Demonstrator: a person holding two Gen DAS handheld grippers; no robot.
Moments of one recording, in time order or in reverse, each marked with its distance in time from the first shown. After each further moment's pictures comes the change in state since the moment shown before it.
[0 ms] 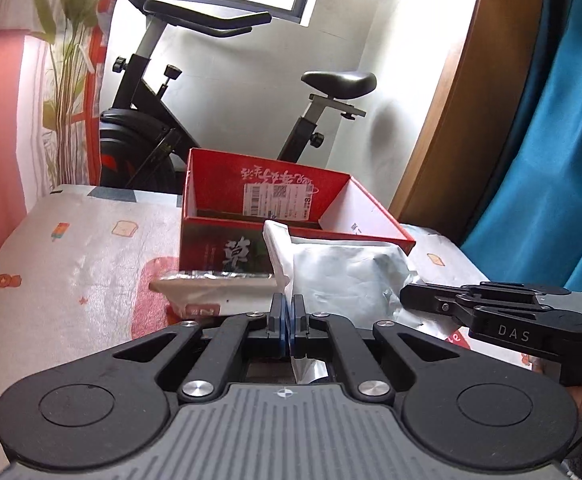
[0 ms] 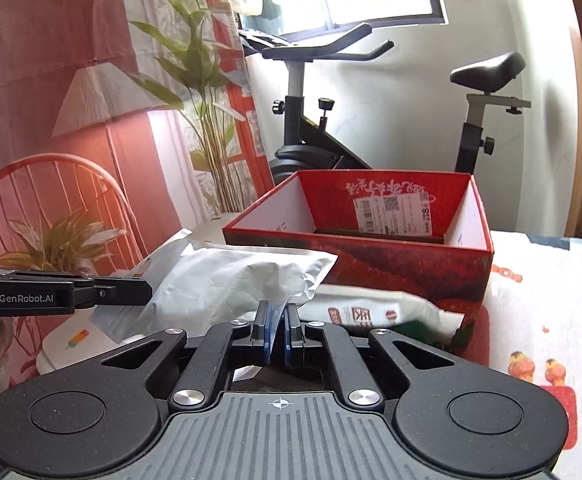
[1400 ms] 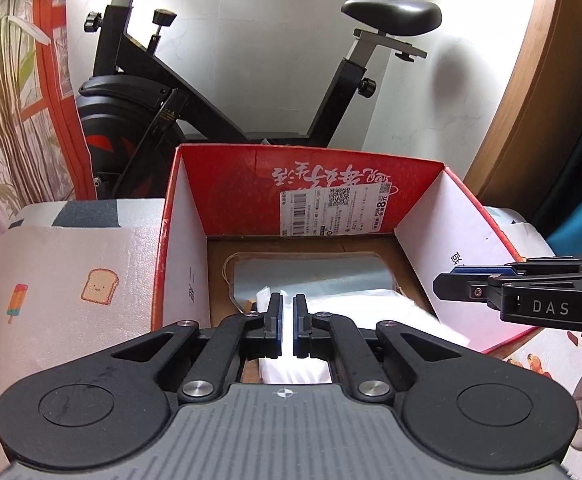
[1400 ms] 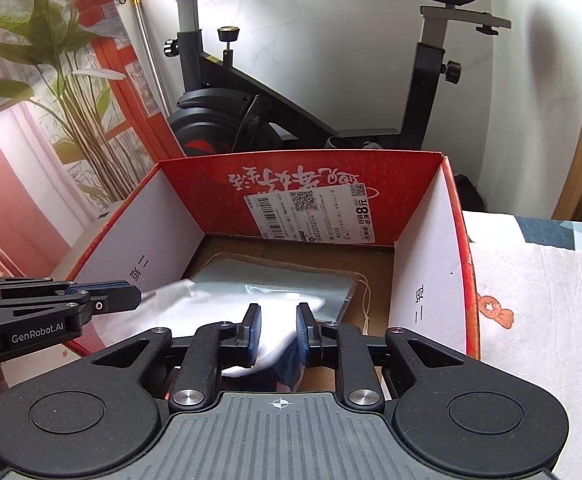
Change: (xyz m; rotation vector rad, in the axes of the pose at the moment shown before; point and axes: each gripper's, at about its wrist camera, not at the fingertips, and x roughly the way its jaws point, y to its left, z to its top) left arm 0.185 0.037 0.098 0.056 0.205 0.116; right arm 0.179 -0.120 0.102 0.159 0.262 -0.141
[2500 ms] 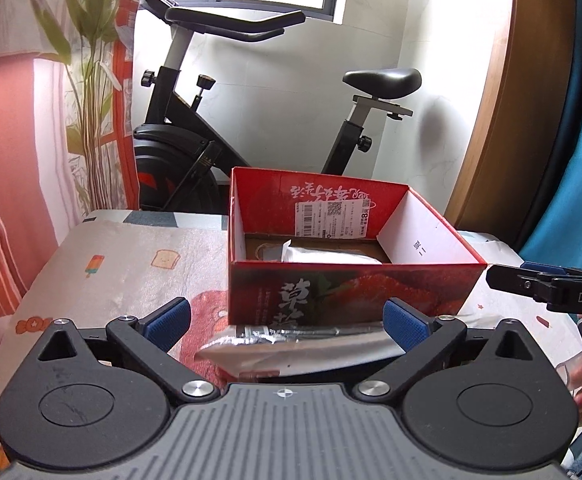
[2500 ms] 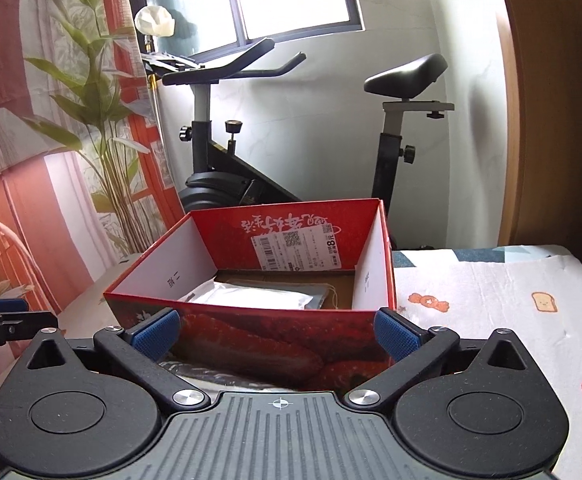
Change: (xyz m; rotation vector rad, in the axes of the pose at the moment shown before) left arm -0.133 -0.008 -0.103 -0.029 -0.199 0.053; right arm -0.132 0.018 -0.110 -0.009 -0.322 -0.044
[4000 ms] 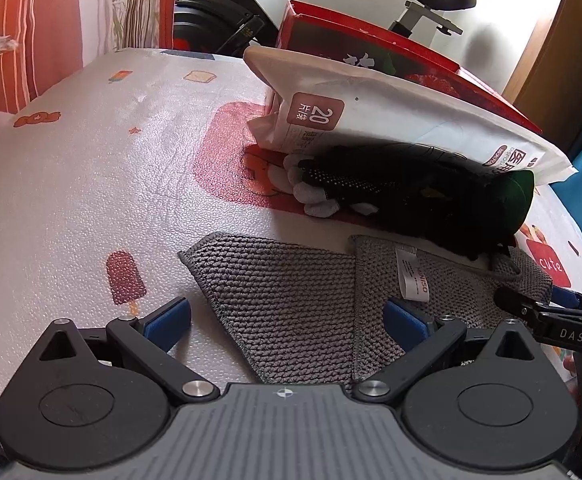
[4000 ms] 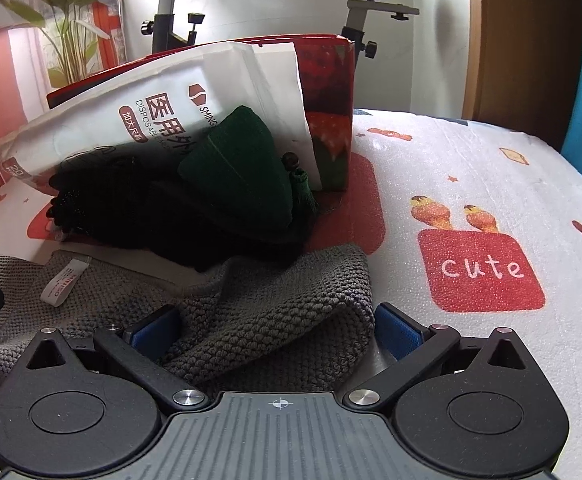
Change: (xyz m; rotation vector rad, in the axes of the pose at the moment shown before) left arm 0.029 0.027 -0.134 -0.153 0.239 0.032; right arm 0.020 -0.008 -0.163 -0.039 0.204 -0.164
